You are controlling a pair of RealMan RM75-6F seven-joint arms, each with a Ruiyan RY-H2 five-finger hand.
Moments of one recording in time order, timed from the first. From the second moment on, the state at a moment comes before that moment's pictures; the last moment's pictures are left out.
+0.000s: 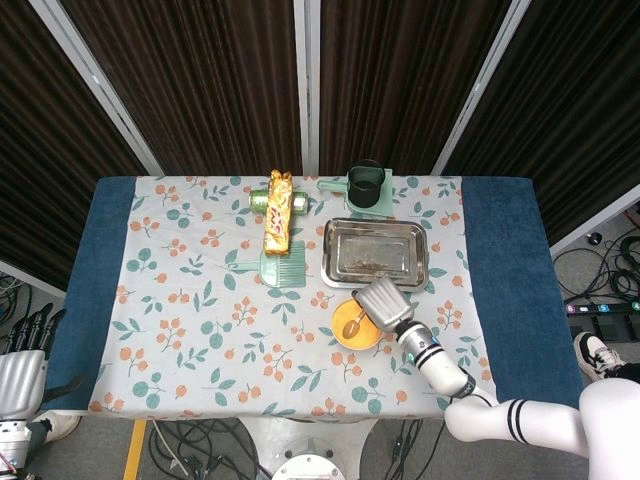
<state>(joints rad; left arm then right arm) 0.01 -1.25 -0.01 -1.49 1.48 1.53 0.01 0.81 -1.59 0.09 -1.47 -1.08 0.91 -0.66</state>
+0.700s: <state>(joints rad) 0.02 -1.25 -0.01 -1.48 1.49 1.53 0.00 0.82 -1.54 0.08 -1.52 -1.13 0.96 -0.73</state>
